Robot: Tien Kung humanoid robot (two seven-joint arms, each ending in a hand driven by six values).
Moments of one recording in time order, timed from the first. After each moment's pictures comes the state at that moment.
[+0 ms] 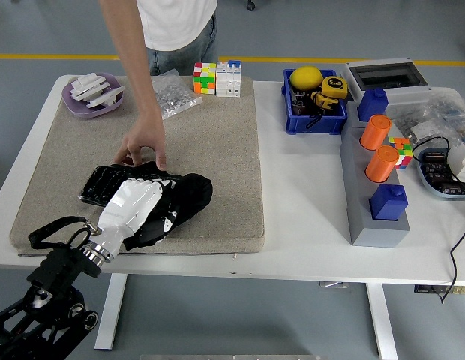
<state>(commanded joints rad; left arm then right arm) -0.09 0.27 -0.96 -1.39 2.27 0.34 -0.03 -0.13 -0.16 1.56 0.18 -0.42 -0.08 -0.02</state>
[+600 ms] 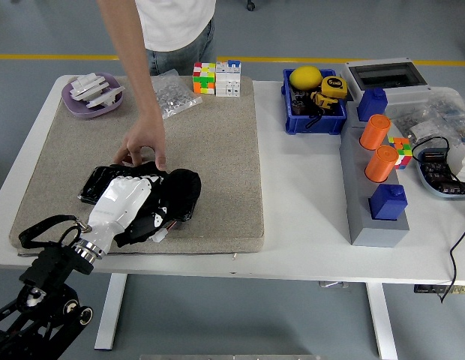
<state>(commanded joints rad) -0.08 0.25 -1.07 -1.35 2.27 0.36 -0.04 -0.13 -0.17 1.55 0.18 -0.41 -0.08 -0.02</state>
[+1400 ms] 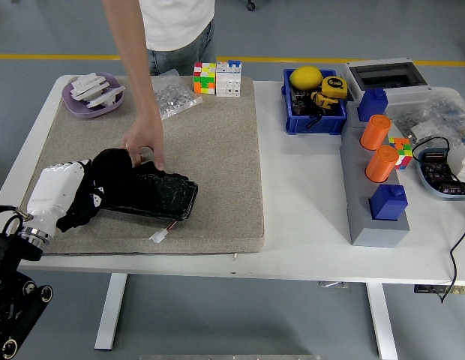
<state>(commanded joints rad) -0.09 0.27 -1.30 -1.17 2.27 0.38 -0.08 -0.13 -0.17 1.56 0.18 -0.43 -0.08 -0.03</state>
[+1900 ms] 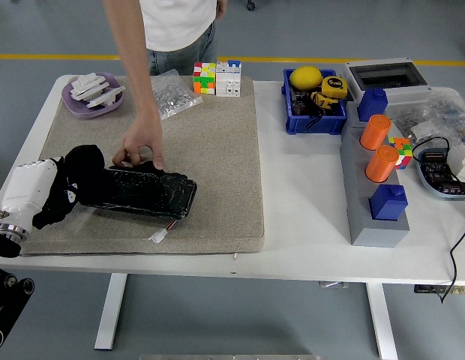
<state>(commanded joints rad) -0.11 0.29 -1.36 -1.09 2.27 0.39 -0.10 -0.12 -0.16 1.56 0.18 -0.43 -0.08 -0.02</state>
